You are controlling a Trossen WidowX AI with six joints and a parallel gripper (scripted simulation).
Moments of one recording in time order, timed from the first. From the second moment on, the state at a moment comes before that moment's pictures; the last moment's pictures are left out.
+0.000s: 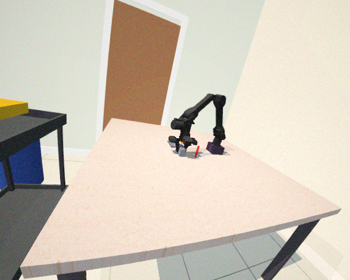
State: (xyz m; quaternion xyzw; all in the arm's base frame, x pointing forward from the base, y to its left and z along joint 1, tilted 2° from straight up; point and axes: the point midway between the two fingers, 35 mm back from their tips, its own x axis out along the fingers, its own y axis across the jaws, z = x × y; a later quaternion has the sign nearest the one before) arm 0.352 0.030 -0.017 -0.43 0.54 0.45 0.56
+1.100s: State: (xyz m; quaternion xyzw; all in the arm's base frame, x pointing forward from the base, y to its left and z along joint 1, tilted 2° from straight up) arm 0.357 0.031 0.084 -0.43 0.54 0.45 0.56
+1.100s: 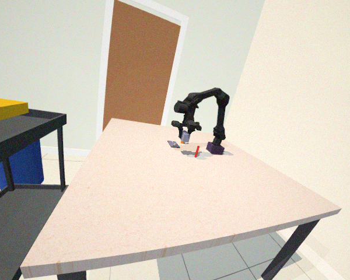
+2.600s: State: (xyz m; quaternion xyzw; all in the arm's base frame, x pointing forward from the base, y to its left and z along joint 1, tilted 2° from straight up) arm 0.349 -0.064 0.065 -0.44 0.54 0.45 0.56
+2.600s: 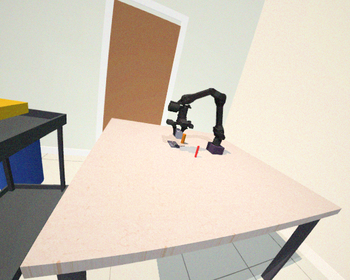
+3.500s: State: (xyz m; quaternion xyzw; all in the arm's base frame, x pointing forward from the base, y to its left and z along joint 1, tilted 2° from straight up) arm 0.324 -0.126 0.029 -0.44 0.54 0.45 0.56
